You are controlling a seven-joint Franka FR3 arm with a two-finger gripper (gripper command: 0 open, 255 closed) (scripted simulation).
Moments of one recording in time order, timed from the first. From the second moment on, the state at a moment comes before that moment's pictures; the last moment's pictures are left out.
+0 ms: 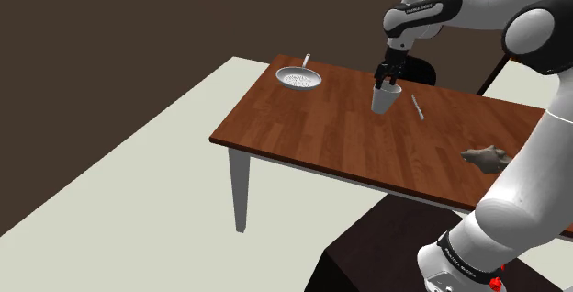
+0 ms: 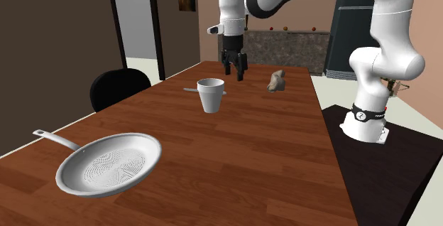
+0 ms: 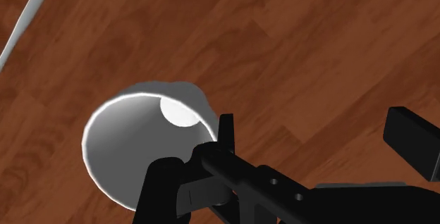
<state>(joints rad) -0.23 0.21 -0.32 -1.78 0.03 1.92 -0.45</state>
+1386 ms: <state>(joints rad) -0.31 0.46 -0.32 -1.58 0.11 1.99 -0.54</state>
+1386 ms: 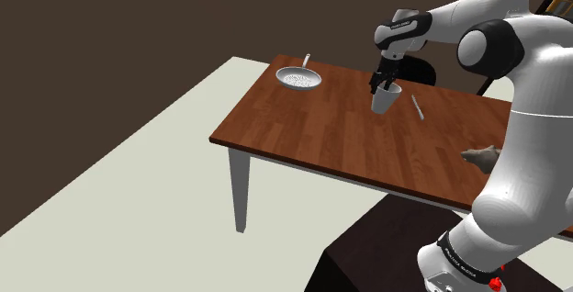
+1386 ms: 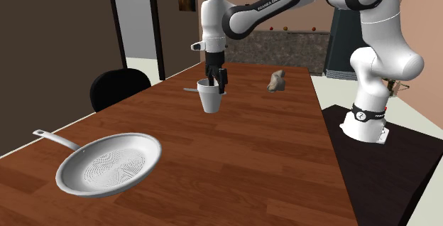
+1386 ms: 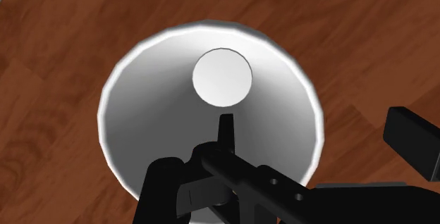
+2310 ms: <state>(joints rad) -0.31 0.45 -0.32 -1.56 0.10 1.95 -0.54</state>
